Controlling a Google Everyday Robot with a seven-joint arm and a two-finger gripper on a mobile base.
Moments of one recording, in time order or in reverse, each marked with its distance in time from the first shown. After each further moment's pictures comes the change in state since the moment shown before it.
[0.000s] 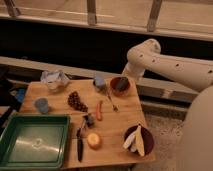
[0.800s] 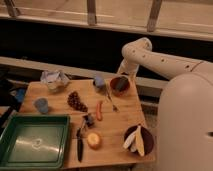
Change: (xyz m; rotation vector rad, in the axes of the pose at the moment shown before) arm -0.022 0.024 0.035 -0.001 0.028 0.002
